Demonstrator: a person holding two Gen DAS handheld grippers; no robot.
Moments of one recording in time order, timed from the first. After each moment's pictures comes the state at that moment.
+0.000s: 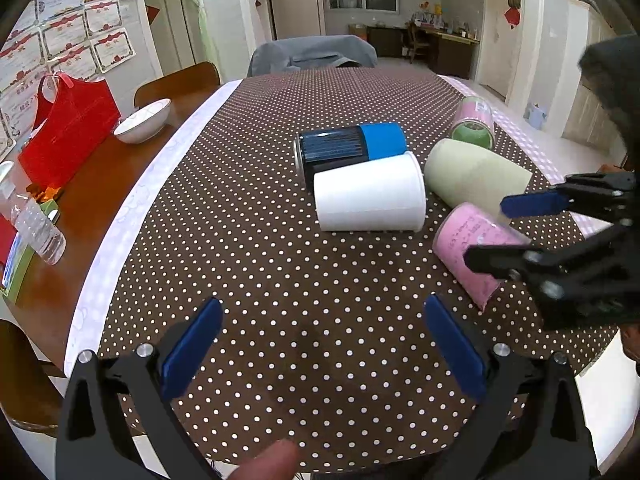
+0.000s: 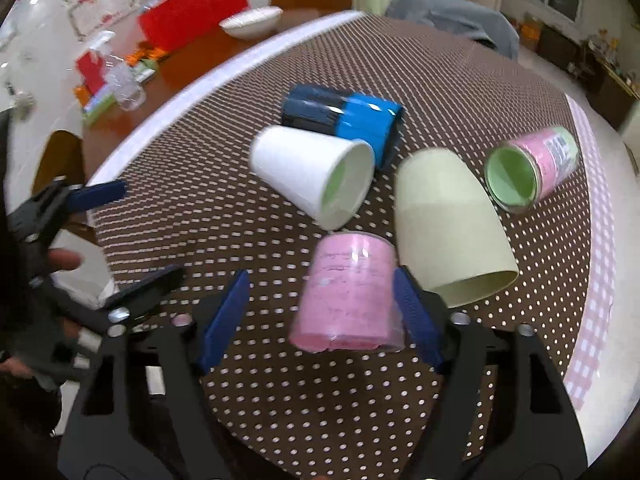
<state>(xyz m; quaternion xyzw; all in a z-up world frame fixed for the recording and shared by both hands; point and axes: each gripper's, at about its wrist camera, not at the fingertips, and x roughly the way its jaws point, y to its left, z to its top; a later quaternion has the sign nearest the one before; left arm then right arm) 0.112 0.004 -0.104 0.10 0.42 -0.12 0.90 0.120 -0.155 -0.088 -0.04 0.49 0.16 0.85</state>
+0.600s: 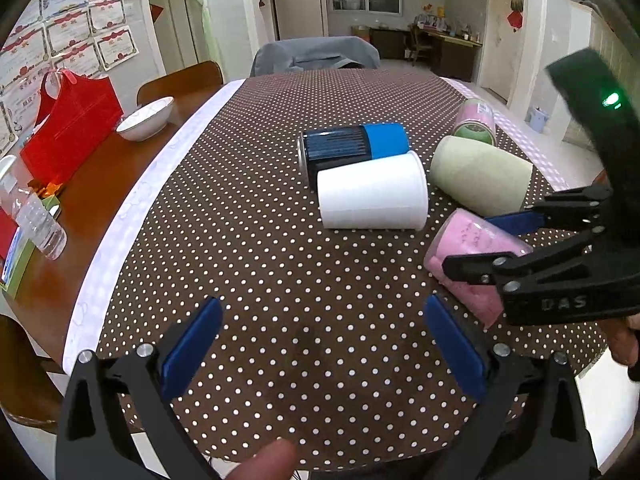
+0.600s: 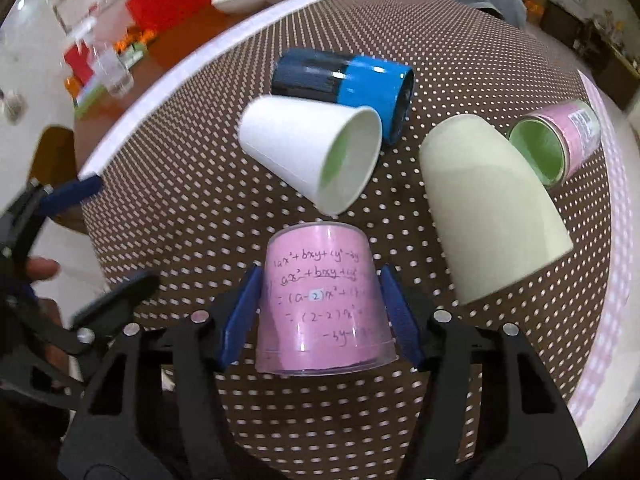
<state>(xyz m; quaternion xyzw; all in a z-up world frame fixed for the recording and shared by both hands) 0.106 0.010 -0.106 0.09 0.42 -0.12 0.90 0.125 -0.140 -0.099 0.00 0.51 0.18 0.84</state>
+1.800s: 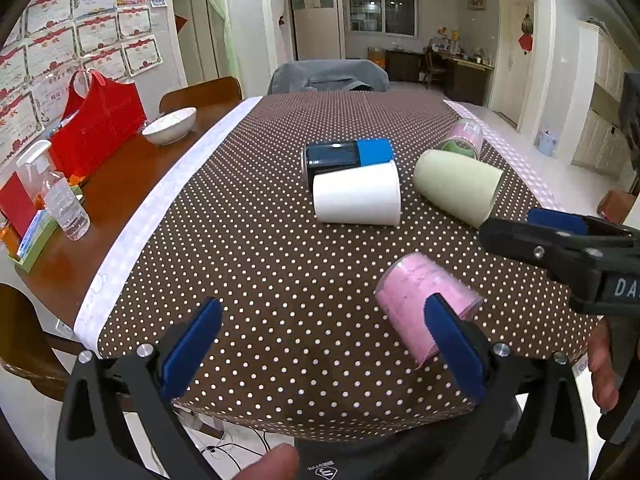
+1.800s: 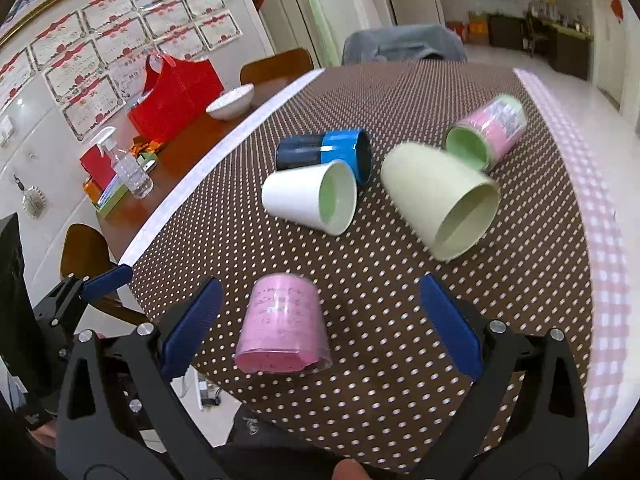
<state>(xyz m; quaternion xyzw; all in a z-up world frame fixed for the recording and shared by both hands) 0.051 0.005 -0.088 0.07 0.38 -0.09 0.92 0.040 -0.183 -0.067 0.11 0.37 0.14 0.91</state>
